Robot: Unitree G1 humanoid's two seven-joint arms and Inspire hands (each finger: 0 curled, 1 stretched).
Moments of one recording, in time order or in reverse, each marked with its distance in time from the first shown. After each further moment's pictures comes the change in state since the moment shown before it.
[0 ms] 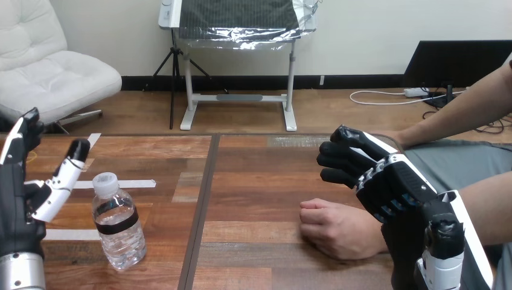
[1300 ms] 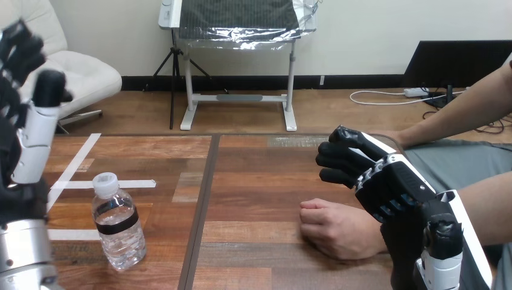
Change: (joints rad) left arm 0.009 -0.120 -0.047 -0.445 -0.243 0.039 -0.084; right arm -0.003 -0.004 0.000 0.000 0.000 0.001 0.002
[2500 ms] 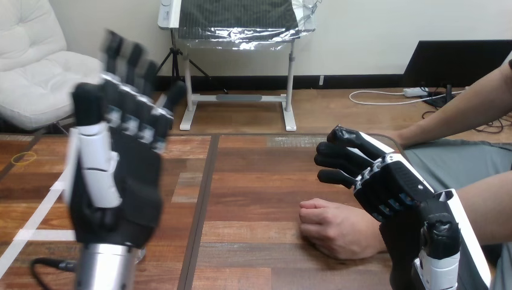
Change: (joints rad) left arm 0.140 -0.105 -0.264 -0.137 -0.468 0.155 -0.280; right arm -0.004 0.001 0.001 0.000 -0.009 0.000 0.000
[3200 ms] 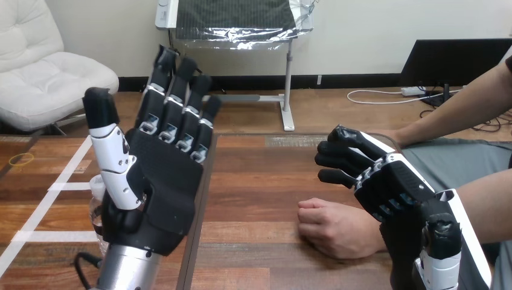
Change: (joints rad) left arm 0.000 -0.003 -0.031 0.002 -0.238 0.137 -0.069; right arm 0.000 0.000 0.000 0.000 0.004 0.000 0.000
